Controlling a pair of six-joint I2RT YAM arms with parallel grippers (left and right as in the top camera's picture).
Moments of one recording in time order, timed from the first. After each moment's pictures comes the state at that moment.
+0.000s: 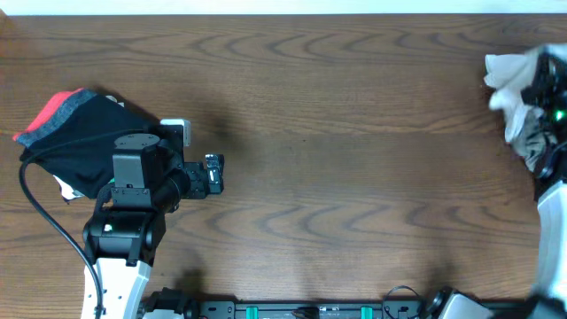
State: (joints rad) left arm -0.07 0.93 0.86 -0.72 0.20 -0.15; right arm -0.48 1.31 1.02 0.24 -0.60 0.30
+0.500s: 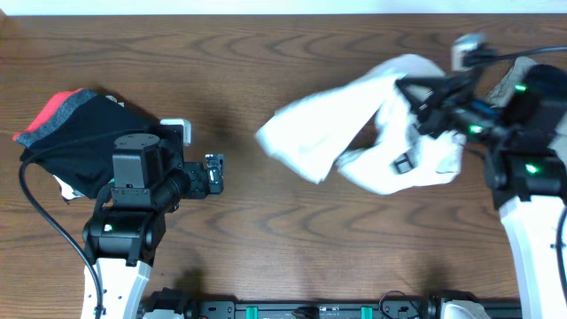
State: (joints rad) left arm -0.07 0.93 0.86 -0.72 0.20 -0.15; right arm -0.04 1.22 1.10 -0.31 -0.96 0.24
